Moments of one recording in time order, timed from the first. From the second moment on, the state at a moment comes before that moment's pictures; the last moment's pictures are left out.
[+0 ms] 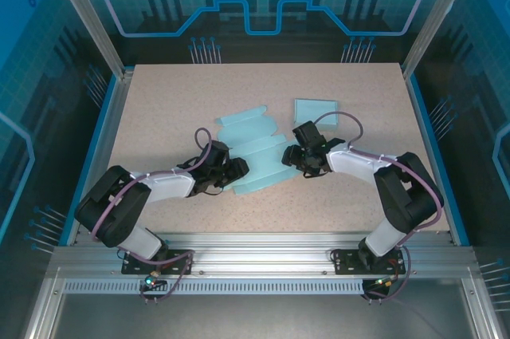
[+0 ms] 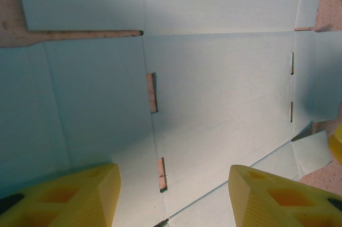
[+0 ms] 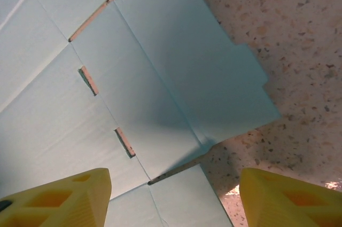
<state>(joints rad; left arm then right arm) -0.54 1.53 0.59 0.08 0.14 -1.01 0.53 1.63 0.90 -0.37 0.00 0.85</state>
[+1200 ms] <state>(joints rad) -0.54 1.52 0.59 0.10 0.14 -1.00 0.55 1.69 0.89 -0.15 -0.13 0.75</state>
